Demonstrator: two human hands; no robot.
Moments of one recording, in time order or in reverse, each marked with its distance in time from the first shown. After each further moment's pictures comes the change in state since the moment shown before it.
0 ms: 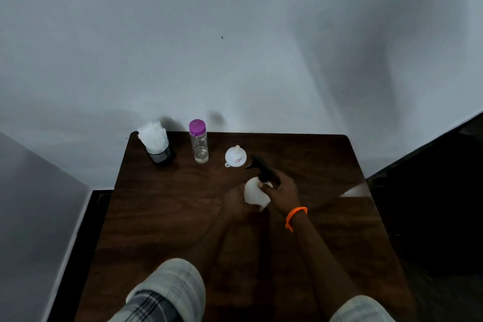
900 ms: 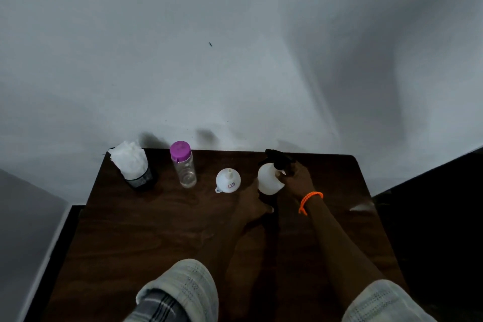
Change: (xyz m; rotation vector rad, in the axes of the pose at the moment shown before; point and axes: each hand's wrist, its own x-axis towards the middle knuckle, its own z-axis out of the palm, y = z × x) left_hand 0.125 0.034 0.026 0.055 -0.081 0.043; right_hand 0.155 0.021 -0.035 0.066 -0.007 0.032
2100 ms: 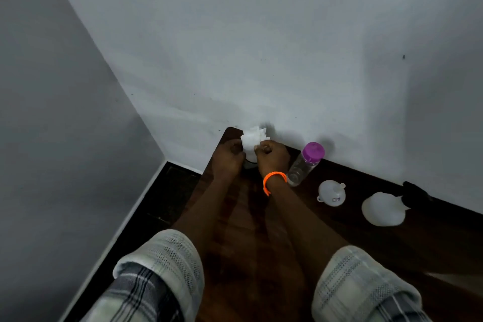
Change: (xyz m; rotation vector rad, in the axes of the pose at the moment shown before) left_hand -0.135 -0.091 -0.299 -0.013 0.927 -0.076; right_hand -0.059 -0.154 0.344 -0.122 -0.056 -0.188
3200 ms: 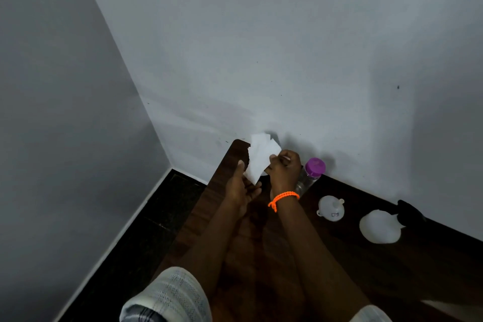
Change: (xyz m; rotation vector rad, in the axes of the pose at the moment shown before) left_hand -0.047 -0.002 0.009 -1.101 -0.192 -0.719; right_hand -0.027 -0.033 -0.024 0.645 0.101 0.171
